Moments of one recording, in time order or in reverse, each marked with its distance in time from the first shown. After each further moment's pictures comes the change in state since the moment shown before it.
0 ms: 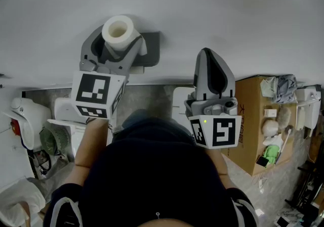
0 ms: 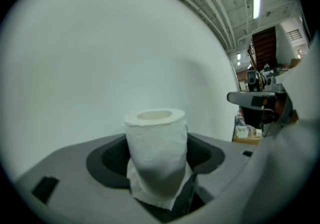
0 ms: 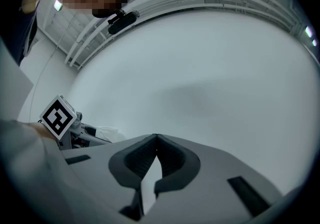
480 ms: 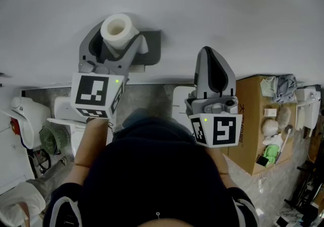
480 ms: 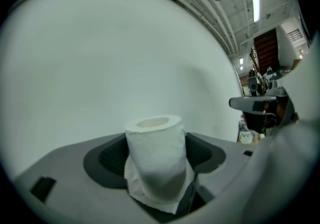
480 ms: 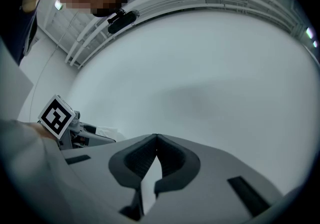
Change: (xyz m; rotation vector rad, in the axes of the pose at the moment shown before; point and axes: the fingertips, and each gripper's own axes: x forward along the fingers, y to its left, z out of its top) left arm -0.006 0.007 0.006 -0.021 -0.071 0.034; right arm 0.001 0.002 0.000 -0.009 0.004 0.000
